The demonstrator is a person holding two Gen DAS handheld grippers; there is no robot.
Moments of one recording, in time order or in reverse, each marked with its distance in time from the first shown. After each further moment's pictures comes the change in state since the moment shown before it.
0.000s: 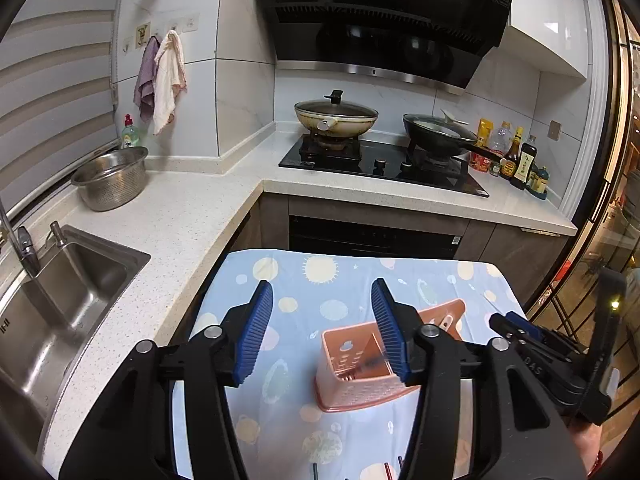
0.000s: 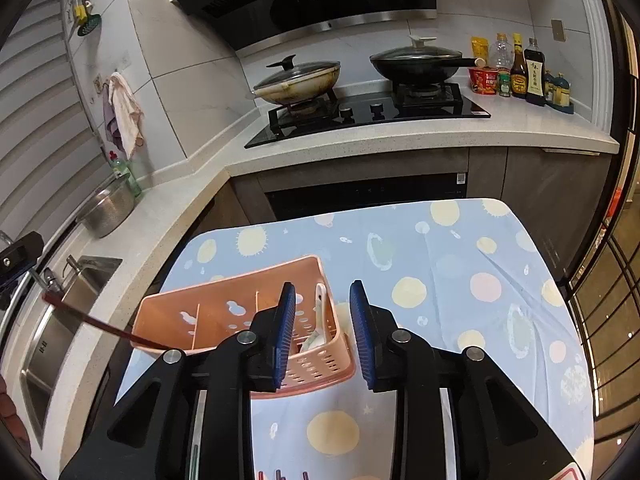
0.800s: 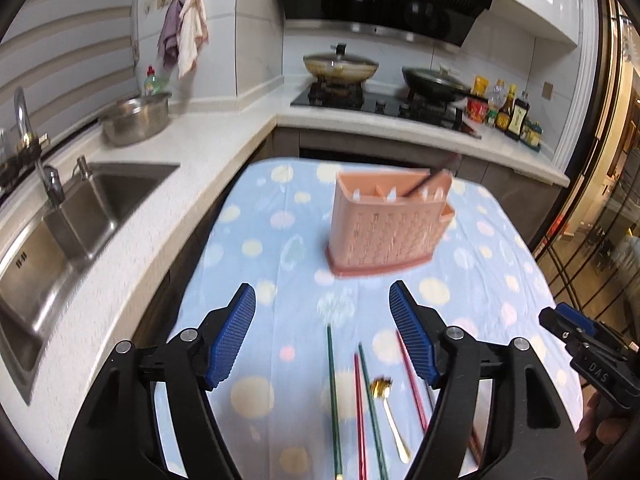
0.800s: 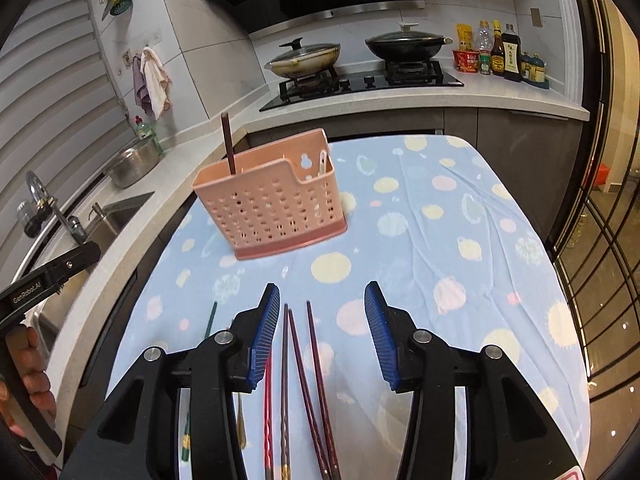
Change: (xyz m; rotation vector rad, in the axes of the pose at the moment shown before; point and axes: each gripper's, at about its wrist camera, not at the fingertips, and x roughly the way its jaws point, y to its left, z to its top) left arm -0.082 0.016 -0.131 -0.002 0.156 0.014; right arm -0.130 -0.004 -0.136 -0.019 0.073 -0.007
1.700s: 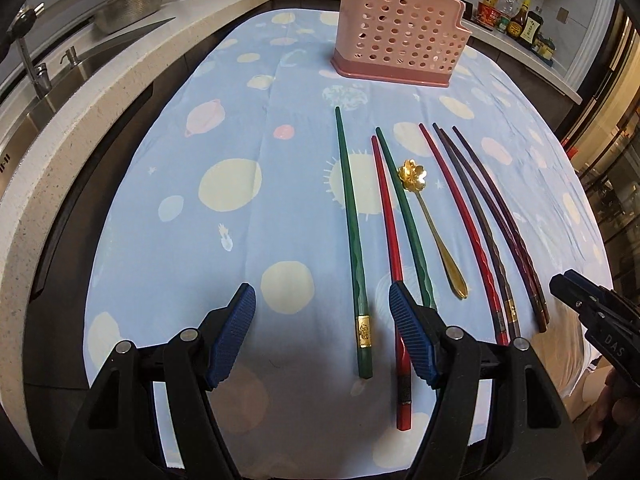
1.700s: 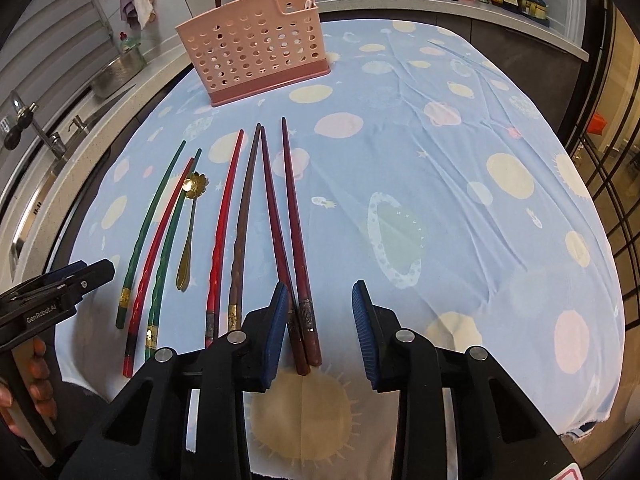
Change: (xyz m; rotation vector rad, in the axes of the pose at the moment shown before) left arm 0.040 0.005 -0.157 -0.010 0.331 -0.004; right arm 0.024 -0.012 -0.132 -0.026 0.269 -0.051
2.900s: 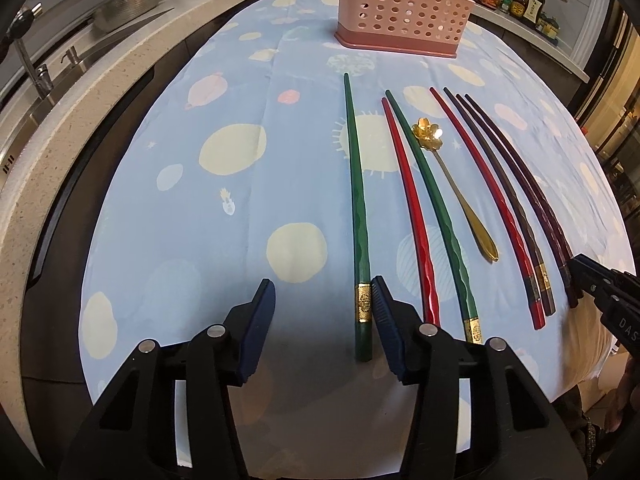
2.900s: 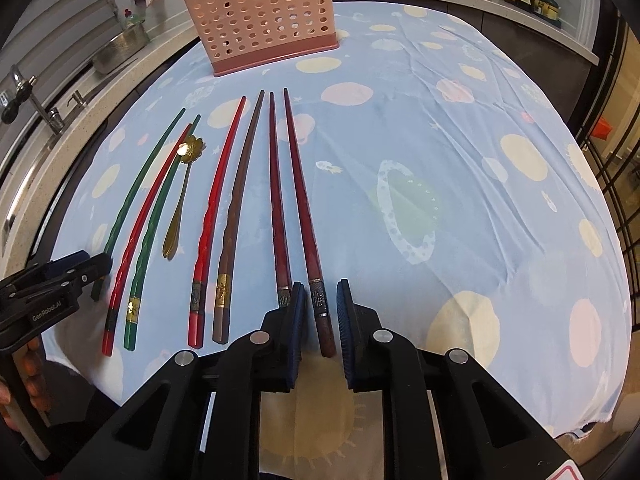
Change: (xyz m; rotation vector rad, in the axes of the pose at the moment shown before) left arm 0.014 0.001 -0.021 0.037 0.025 0.050; right arm 0.014 0.004 -0.014 -0.050 0.045 -0.016
